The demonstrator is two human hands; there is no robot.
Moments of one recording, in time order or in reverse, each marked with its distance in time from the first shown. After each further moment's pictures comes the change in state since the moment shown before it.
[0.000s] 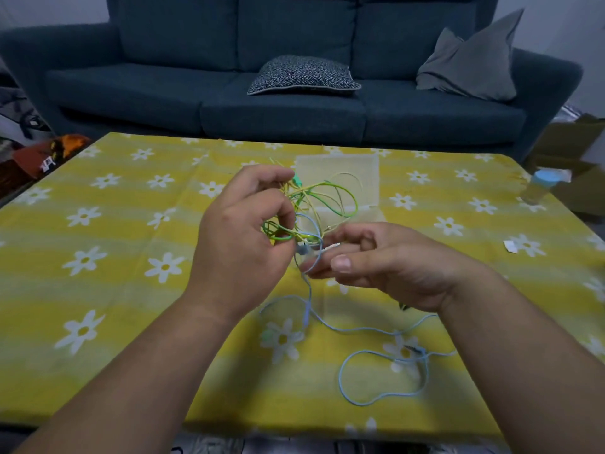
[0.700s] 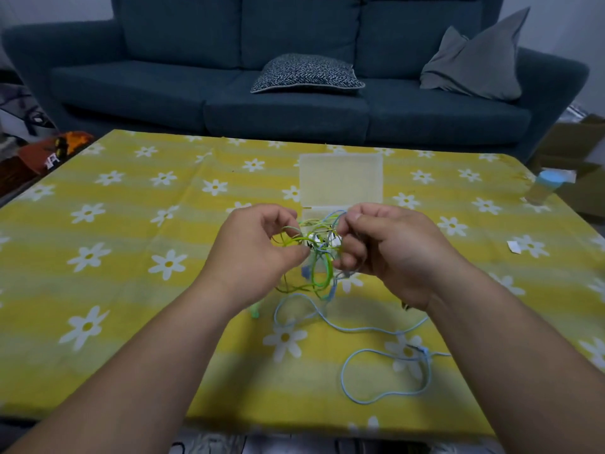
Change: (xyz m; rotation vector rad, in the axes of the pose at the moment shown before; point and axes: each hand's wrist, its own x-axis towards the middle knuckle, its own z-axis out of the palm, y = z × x) left_hand -0.006 -0.007 0.010 -0.311 -0.231 -0.562; right_hand 0.010 -0.007 0.016 0.176 0.347 -0.104
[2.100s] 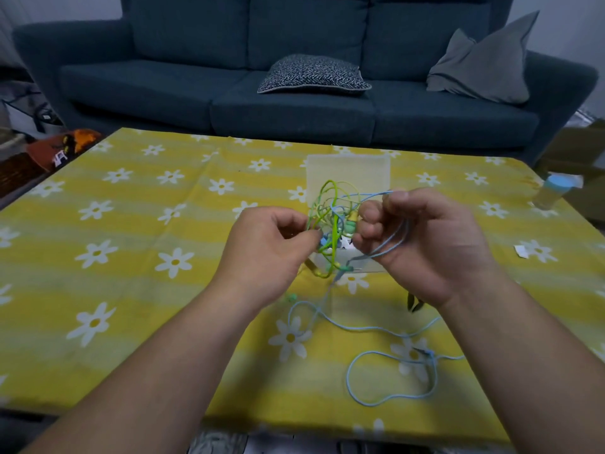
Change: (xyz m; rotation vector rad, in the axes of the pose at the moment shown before) left_hand -0.001 0.004 0.006 -0.053 0.038 -0.026; right_hand -0.002 -0.008 -0.007 0.563 -0.148 -0.109
